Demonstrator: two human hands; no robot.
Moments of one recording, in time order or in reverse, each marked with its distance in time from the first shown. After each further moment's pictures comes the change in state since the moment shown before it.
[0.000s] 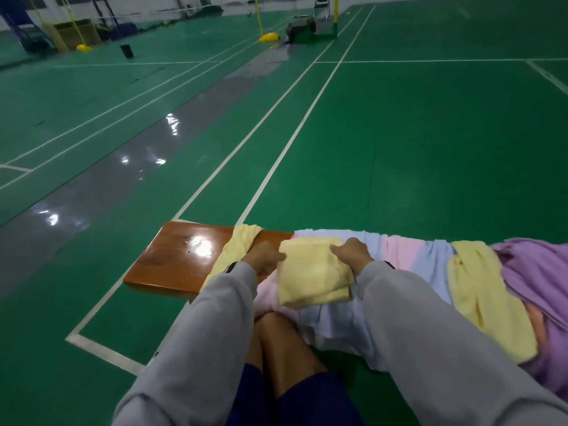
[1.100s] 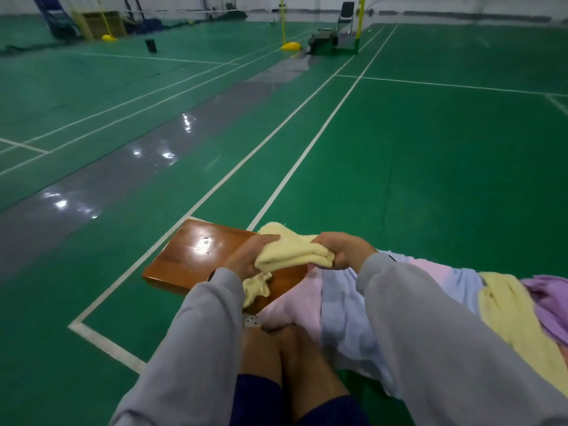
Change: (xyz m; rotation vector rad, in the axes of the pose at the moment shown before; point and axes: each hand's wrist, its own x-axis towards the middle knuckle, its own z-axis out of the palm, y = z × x) left_hand -0.006 -0.054 -0.084 -0.966 -0.155 -0.035; right_hand -0.010 -0.122 0.043 0.372 -0.591 0.128
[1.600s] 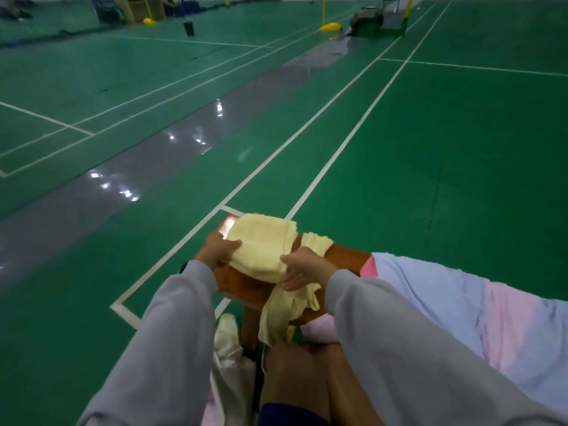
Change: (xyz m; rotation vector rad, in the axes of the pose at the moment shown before) left_hand 0.032 0.010 -0.213 0.397 0.522 0.096; right_hand 0.084 -0.024 0.170 -0.217 0.010 -0.024
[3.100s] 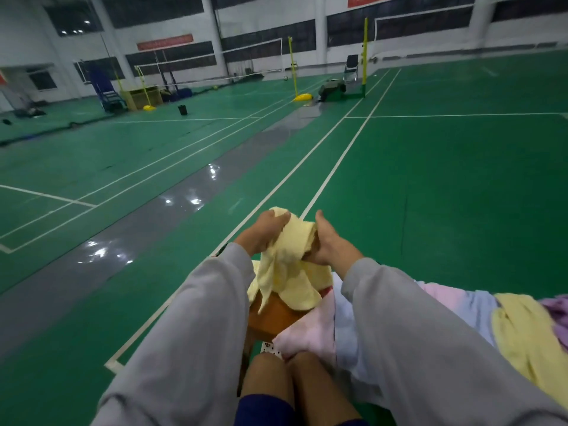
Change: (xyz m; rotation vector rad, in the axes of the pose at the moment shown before) left_hand -0.215 0.199 0.116 -0.089 -0.207 0.360; right_hand -0.145 -0.010 -0.139 0.790 -0.017 -0.225
